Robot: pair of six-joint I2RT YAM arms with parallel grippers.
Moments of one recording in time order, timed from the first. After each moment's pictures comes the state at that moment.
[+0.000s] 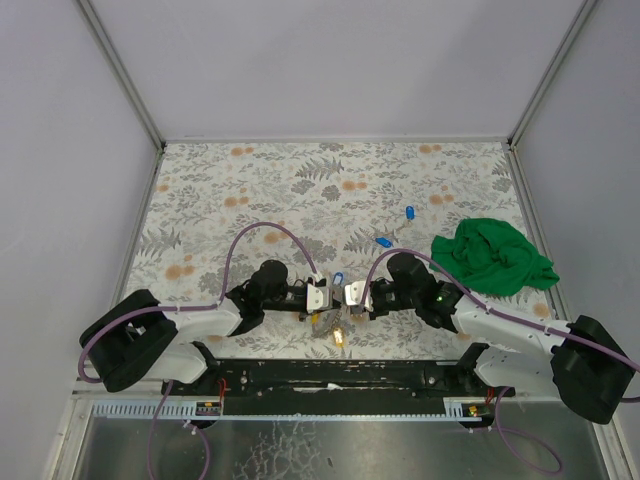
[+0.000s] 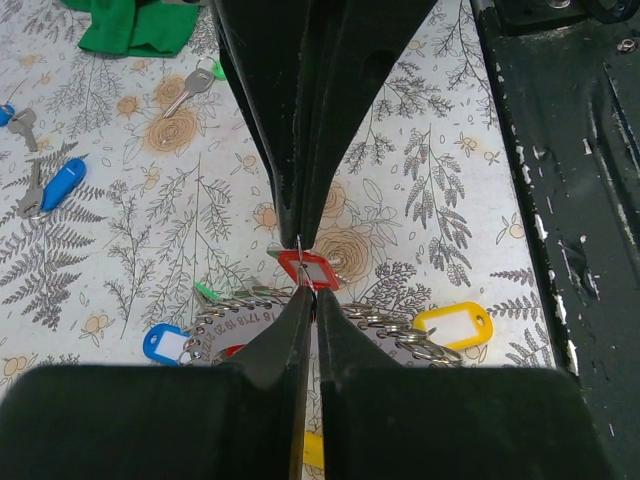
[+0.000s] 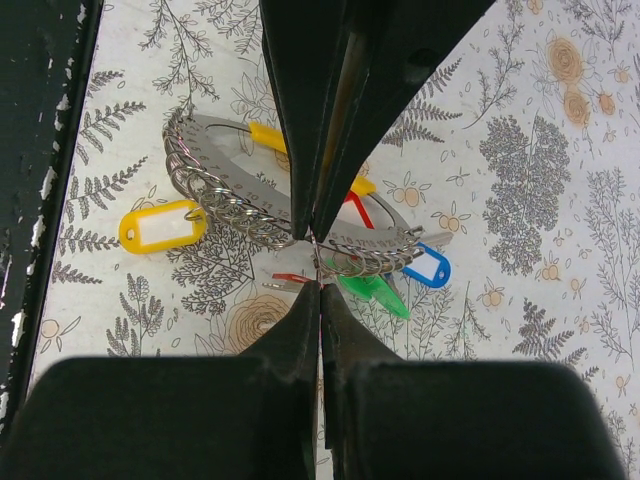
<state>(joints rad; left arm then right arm) -0.83 1.33 0.35 0.65 0.67 0.42 0.83 1.11 0.48 0.00 -0.52 -0.76</state>
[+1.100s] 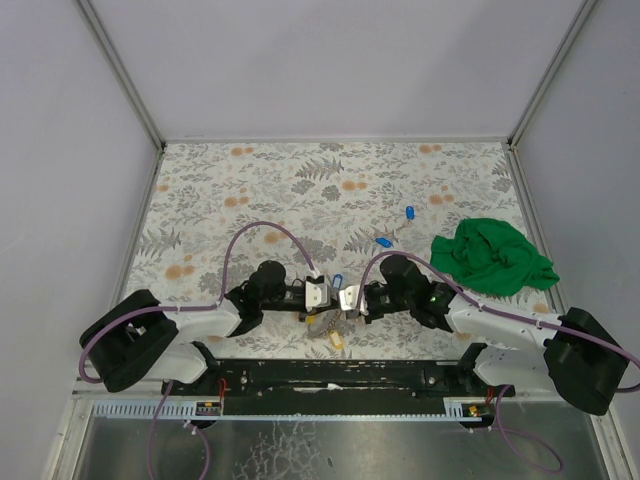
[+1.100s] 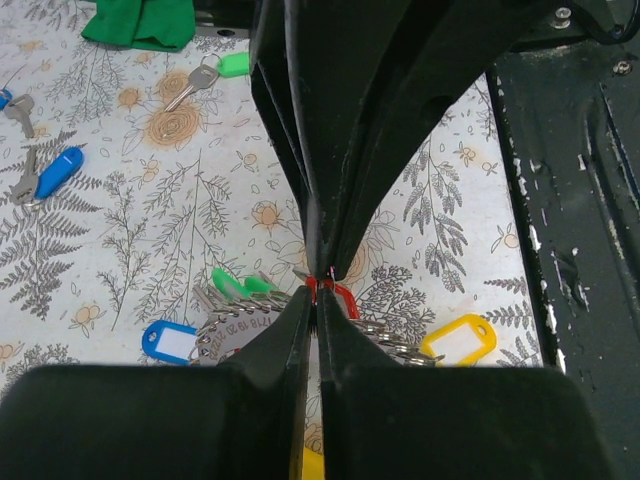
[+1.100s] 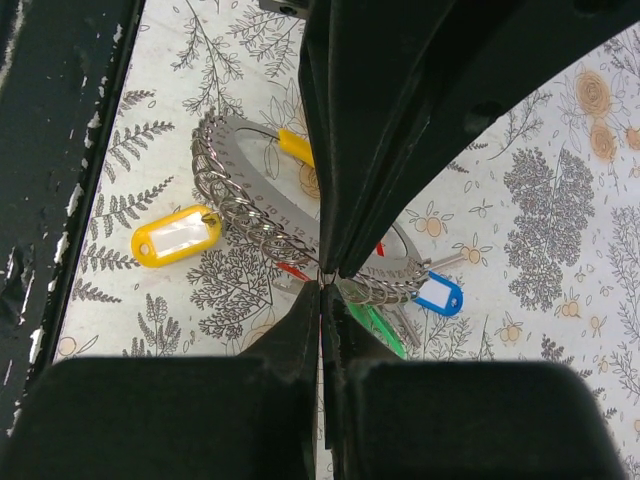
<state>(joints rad) -0.82 1.33 0.34 0.68 0.68 0.36 0.87 1.16 0.49 0.02 -0.54 -0.77</state>
